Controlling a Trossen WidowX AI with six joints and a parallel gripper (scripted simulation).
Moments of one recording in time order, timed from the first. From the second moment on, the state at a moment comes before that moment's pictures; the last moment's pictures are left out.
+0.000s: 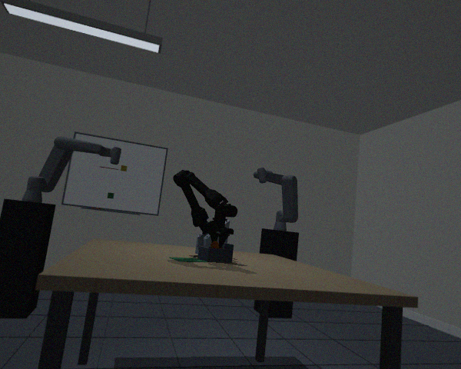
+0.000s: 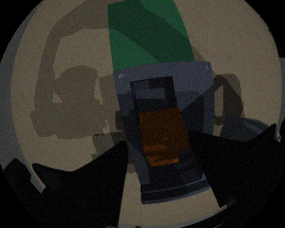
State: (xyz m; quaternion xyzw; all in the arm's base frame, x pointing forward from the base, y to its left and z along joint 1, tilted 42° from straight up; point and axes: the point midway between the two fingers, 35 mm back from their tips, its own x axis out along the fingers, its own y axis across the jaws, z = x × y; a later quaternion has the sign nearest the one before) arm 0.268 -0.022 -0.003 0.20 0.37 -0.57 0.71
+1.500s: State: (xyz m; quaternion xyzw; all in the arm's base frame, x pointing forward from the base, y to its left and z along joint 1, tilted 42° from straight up) arm 0.264 -0.005 0.015 0.19 0.37 -0.58 0.70
